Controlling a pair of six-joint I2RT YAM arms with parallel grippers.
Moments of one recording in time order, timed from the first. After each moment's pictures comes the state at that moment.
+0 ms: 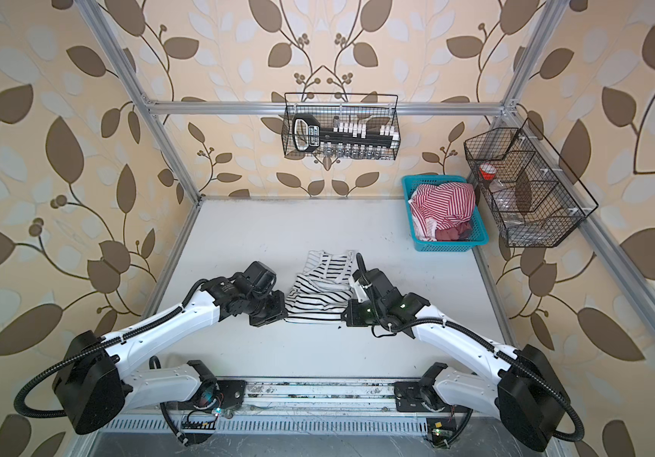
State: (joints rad) left arm -0.63 1.22 0.82 -0.73 0.23 -0.95; right arm 0.68 1.14 0.67 -0.46 -0.31 0.67
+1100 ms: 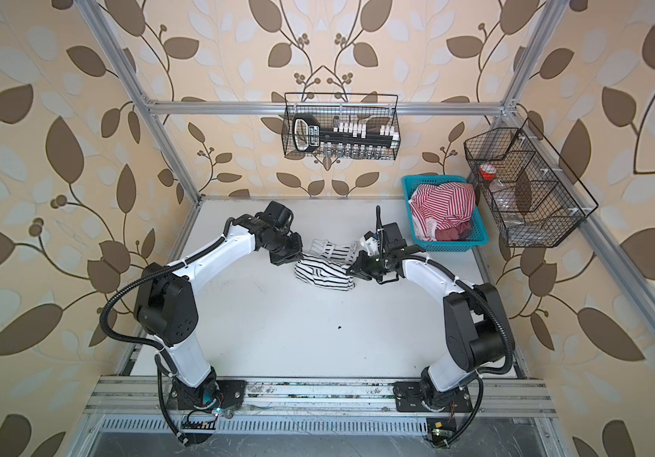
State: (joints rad) left arm -0.45 1.80 1.52 -0.83 0.27 -0.75; right arm 0.28 1.61 1.06 -0.44 -0.65 0.56
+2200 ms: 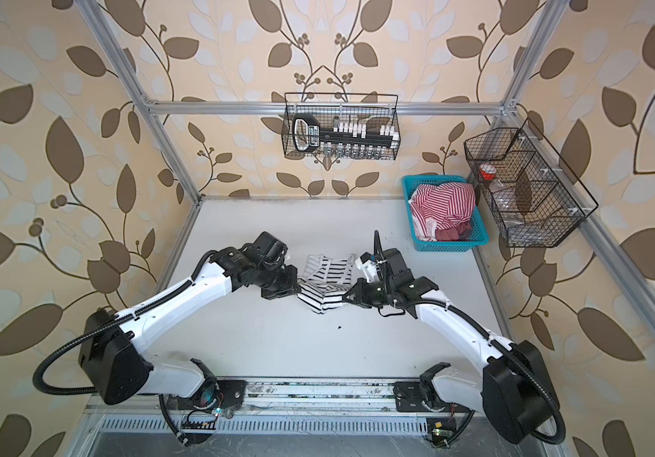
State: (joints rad) left arm -0.62 1.37 1.14 -0.85 0.28 -0.82; right arm 0.45 1.18 0.75 -0.42 -0.61 0.64
